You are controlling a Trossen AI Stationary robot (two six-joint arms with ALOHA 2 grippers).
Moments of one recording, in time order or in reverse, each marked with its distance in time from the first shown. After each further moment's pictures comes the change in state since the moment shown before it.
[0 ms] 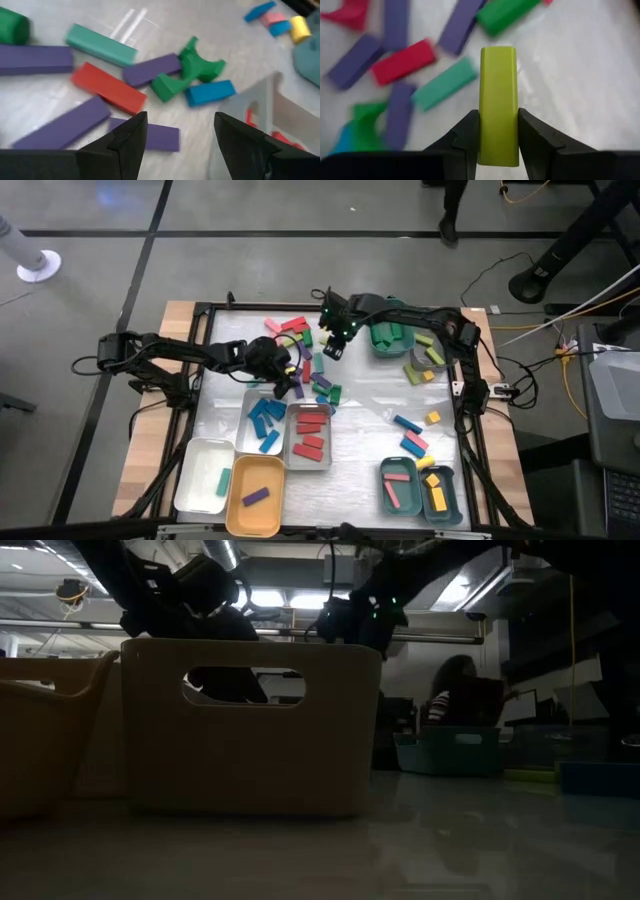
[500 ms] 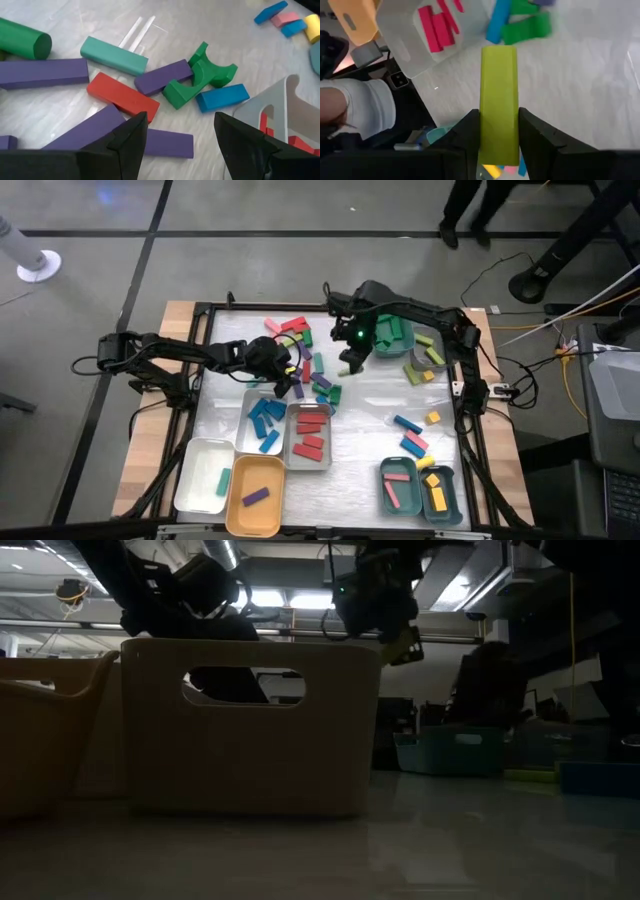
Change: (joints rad) left arm 0.000 0.000 0.000 0.012 -0.055 0.051; right arm 0.039 -0.008 0.263 -0.703 -0.507 0.004
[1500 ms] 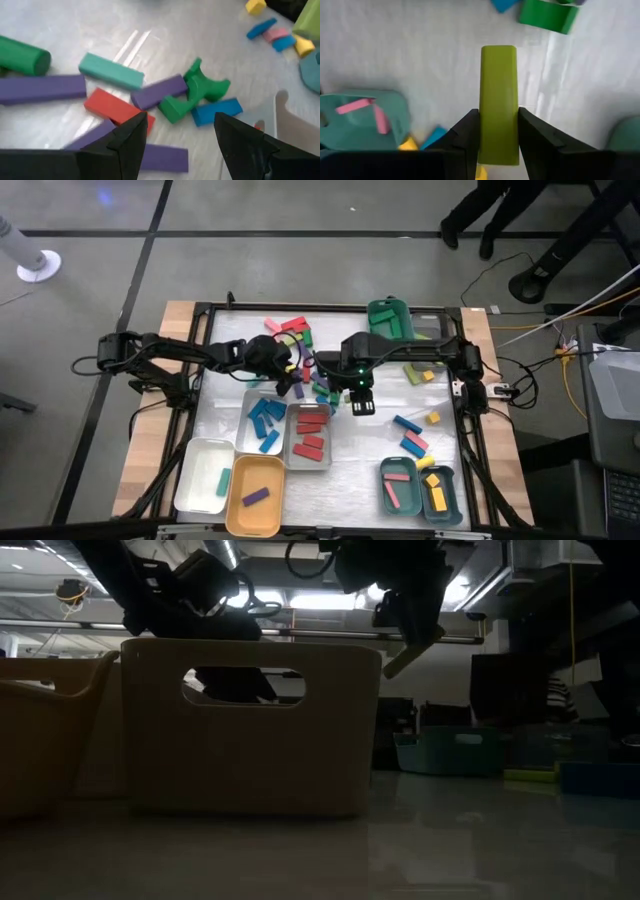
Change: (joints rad) left arm 0.004 0.000 0.000 0.056 0.000 -0.011; right arm 0.369 -0.029 -0.006 -0.003 0.491 -0.110
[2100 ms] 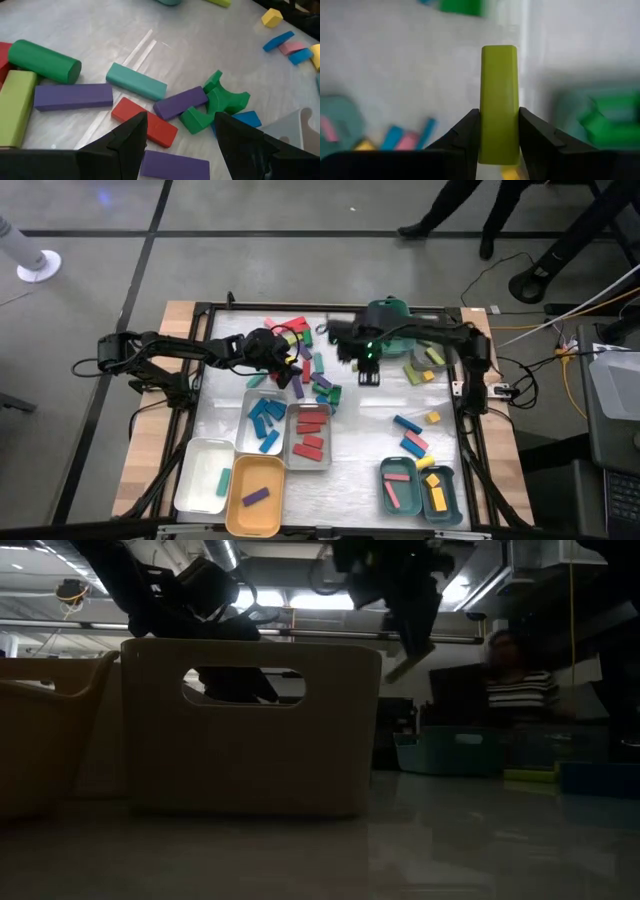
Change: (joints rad) left arm 0.067 0.000 0.000 0.011 0.000 0.017; right arm -0.176 -0.079 -0.055 -0.001 0.144 -0.065
